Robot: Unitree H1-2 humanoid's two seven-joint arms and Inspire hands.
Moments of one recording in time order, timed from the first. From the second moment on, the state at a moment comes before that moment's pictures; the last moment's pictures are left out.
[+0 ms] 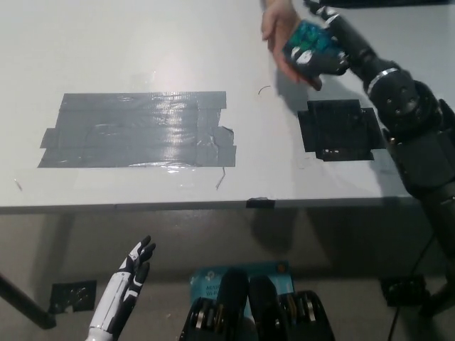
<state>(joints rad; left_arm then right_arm) 0.03 0.18 -0.09 0.10 0.14 -0.23 -0.05 -1.02 -0.24 0.14 0.70 -0.28 0.08 0.09</state>
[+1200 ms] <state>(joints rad) 0.03 0.18 -0.09 0.09 0.13 -0.21 -0.06 -0.83 -0.29 0.17 0.76 -0.35 -0.01 -0.05</state>
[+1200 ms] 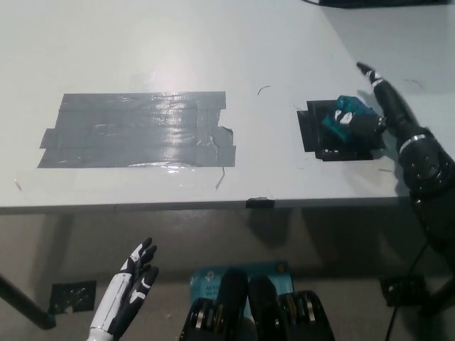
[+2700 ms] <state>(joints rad) 0.07 0.18 -0.09 0.11 0.13 -0.19 -0.07 0.08 -0.03 0.09 -0.07 -0.26 -0.13 -0.08</state>
